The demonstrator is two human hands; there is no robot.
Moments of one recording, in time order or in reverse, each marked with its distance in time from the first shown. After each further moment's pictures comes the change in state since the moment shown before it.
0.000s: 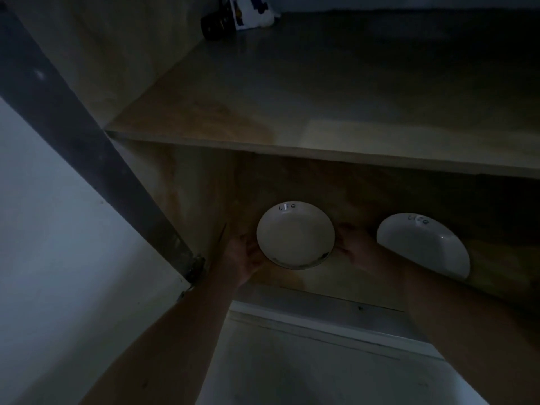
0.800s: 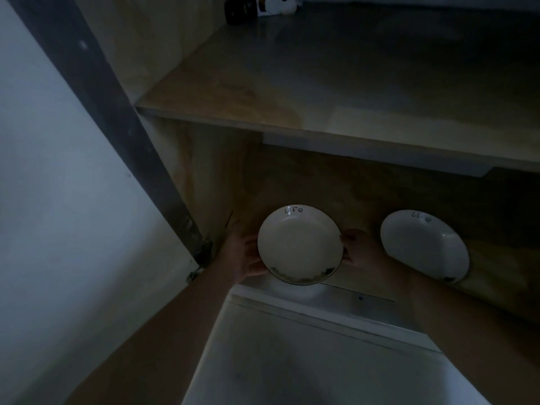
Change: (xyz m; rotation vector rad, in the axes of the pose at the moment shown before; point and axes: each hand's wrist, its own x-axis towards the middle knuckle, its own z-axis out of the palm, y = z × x) left_hand -0.025 -0.006 -0.017 0.083 0.025 -0.131; right_hand -0.028 0.005 0.003 -0.291 0.072 0.186
